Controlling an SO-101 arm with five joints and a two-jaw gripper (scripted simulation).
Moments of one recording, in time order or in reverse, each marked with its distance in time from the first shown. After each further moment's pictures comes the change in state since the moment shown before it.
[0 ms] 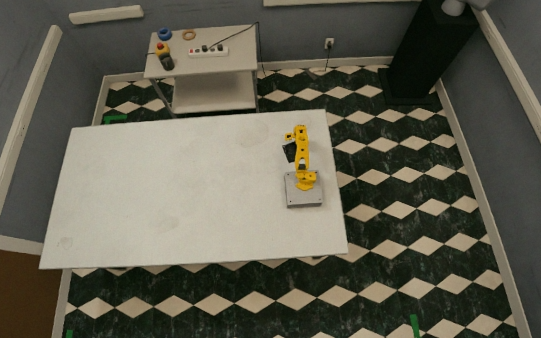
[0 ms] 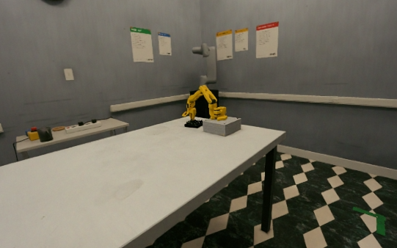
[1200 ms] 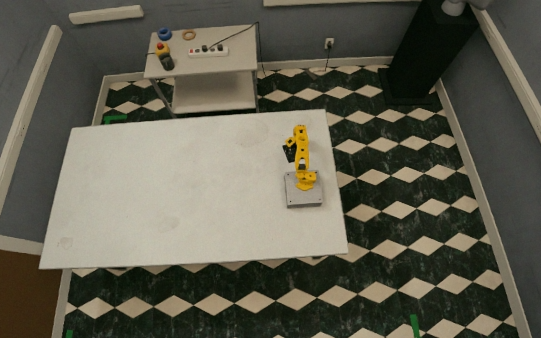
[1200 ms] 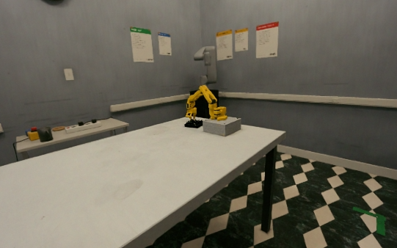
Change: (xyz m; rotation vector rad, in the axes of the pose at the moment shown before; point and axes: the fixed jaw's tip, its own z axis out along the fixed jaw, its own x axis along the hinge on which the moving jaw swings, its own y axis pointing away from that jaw) arm 0.004 -0.001 0.000 0.000 0.000 -0.556
